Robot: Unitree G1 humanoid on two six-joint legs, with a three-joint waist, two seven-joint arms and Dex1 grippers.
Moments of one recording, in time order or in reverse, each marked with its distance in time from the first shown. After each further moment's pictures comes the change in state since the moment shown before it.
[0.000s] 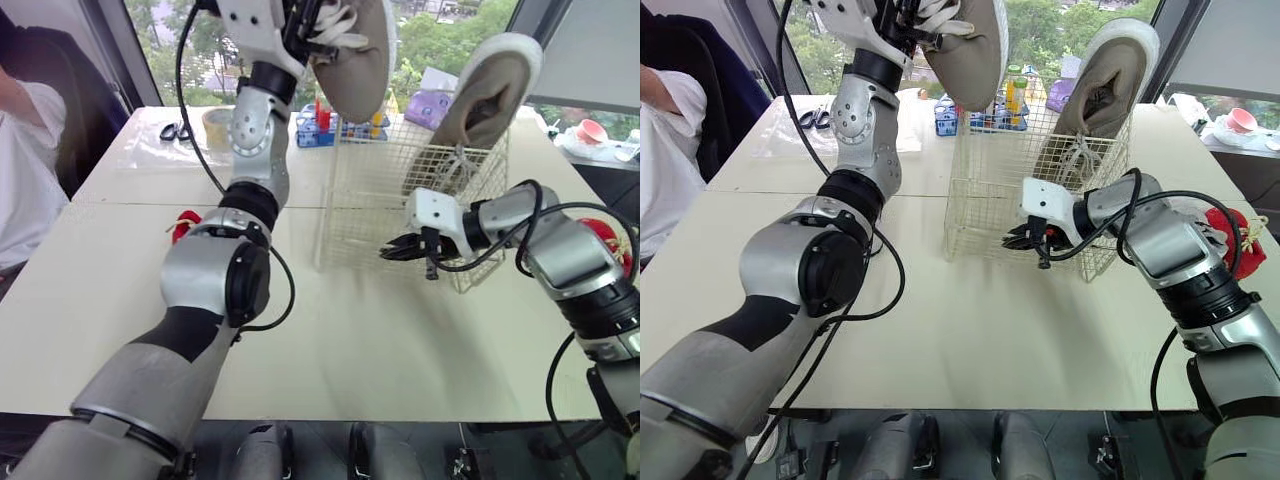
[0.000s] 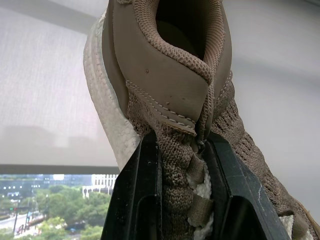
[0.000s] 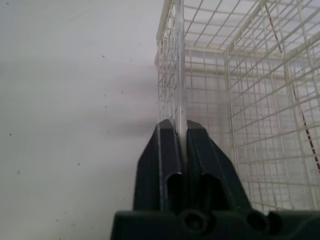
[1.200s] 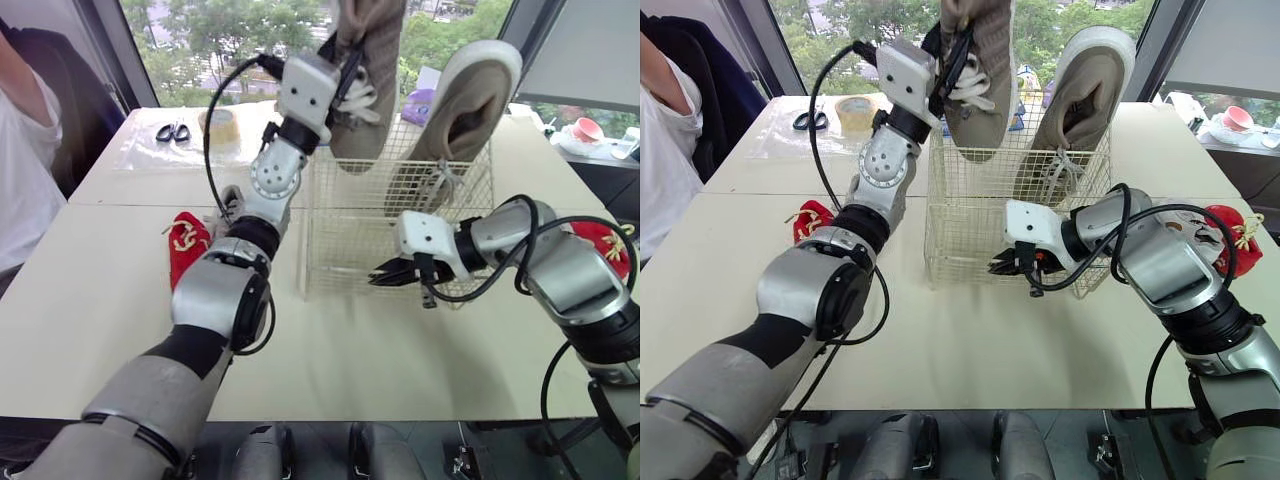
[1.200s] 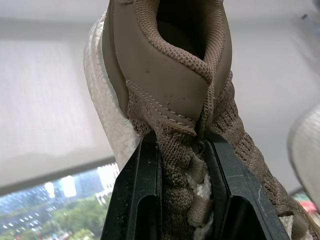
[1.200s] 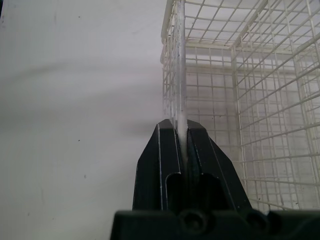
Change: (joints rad) left arm 0.175 -0.020 -0.211 -0.016 0.234 -0.111 0.155; right arm 0.082 0.003 -0.045 -0.269 0.030 0.179 0.032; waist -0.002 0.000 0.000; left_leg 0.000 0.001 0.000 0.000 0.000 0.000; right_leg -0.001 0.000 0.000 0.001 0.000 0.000
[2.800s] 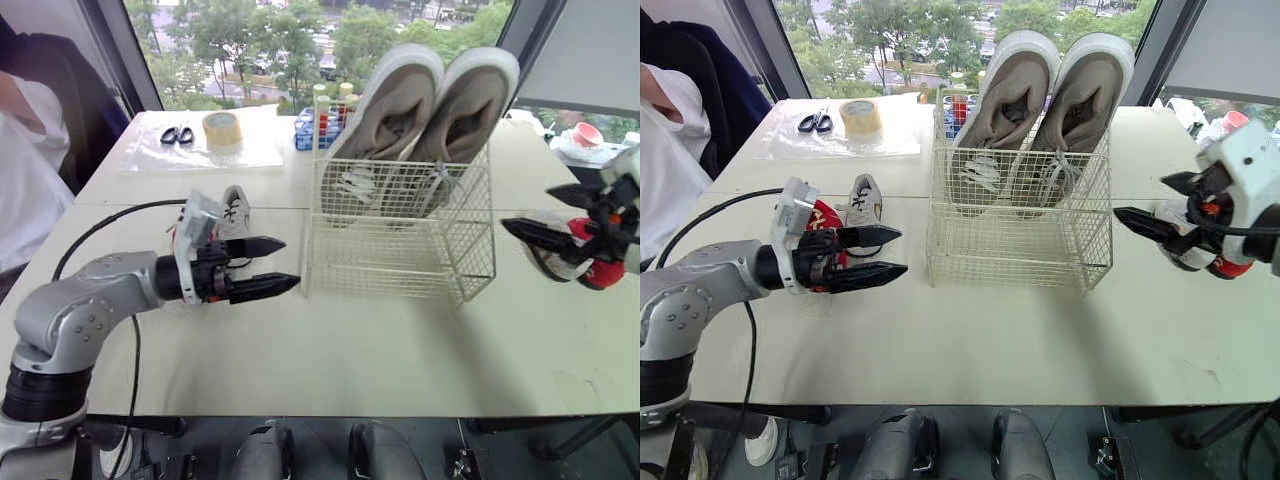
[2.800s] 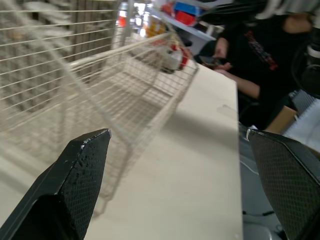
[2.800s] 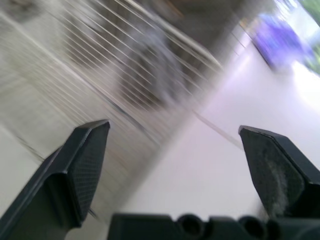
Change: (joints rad) left arm 0.970 0.693 0.024 -1.685 -1.058 1.857 -0.659; right arm 0.437 -0.201 -0.900 -0.139 0.310 0.455 -0.547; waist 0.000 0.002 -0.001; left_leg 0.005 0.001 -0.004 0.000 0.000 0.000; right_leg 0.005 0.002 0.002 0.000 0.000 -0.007
